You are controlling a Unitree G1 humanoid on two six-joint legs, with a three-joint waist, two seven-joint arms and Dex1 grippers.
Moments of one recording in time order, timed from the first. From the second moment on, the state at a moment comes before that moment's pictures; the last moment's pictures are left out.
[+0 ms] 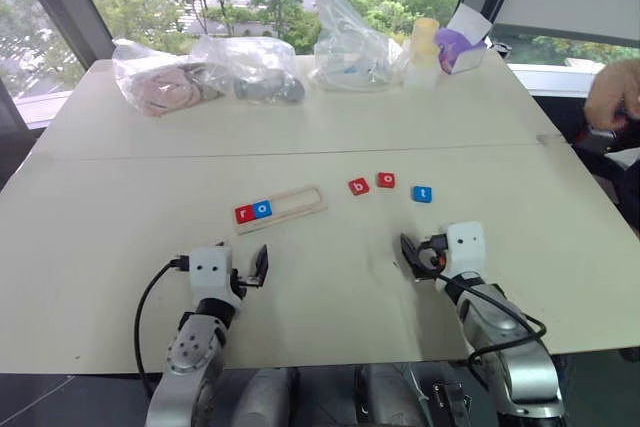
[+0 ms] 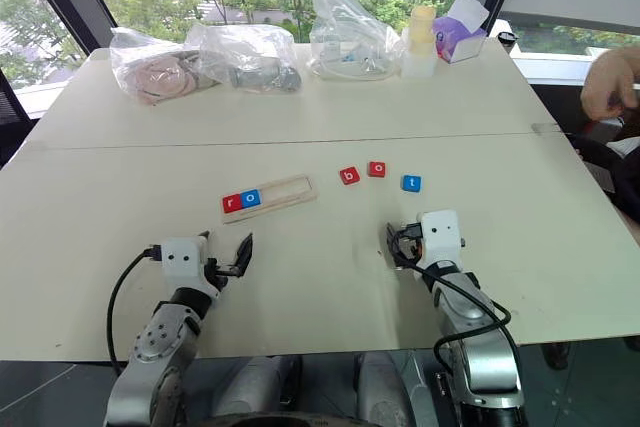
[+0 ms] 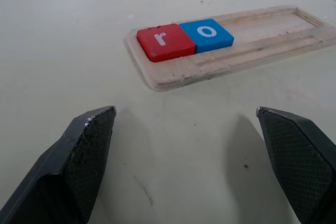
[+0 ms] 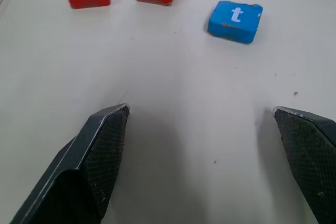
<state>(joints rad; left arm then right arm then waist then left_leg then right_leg) 0.33 0.07 -0.02 -0.44 -0.10 0.27 -0.12 0.14 -0.22 -0.03 -0.46 0.11 0.55 0.18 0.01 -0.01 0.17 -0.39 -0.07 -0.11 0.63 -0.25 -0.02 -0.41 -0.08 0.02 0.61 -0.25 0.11</state>
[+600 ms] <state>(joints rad) 0.29 0.15 0.02 -0.37 -0.16 0.20 -0.24 0.13 -0.27 0.00 -0.42 0.10 0.47 0.28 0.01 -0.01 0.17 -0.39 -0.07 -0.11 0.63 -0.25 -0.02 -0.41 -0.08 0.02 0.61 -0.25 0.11</state>
